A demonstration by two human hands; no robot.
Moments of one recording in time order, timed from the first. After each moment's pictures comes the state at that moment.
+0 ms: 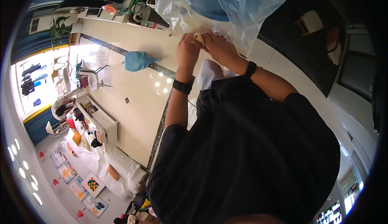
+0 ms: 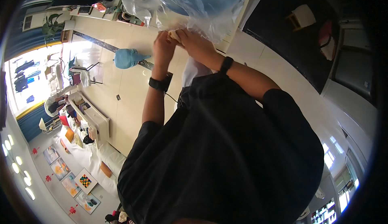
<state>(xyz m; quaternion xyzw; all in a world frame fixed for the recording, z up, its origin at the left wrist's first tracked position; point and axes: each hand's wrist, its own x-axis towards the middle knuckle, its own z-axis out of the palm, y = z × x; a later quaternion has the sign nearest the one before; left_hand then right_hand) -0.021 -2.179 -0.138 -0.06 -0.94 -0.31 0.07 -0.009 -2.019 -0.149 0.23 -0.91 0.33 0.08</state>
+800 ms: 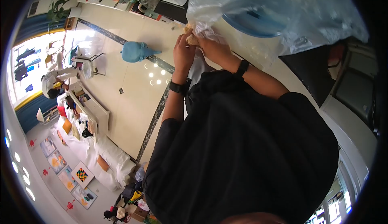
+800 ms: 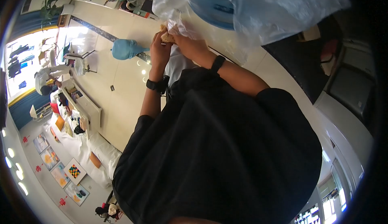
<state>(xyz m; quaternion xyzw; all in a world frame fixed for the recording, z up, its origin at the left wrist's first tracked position) -0.052 -2.265 -0.152 0.00 -0.89 -0.45 0.08 -0.069 -2.114 -0.159 0.24 -0.91 0.34 -0.07</state>
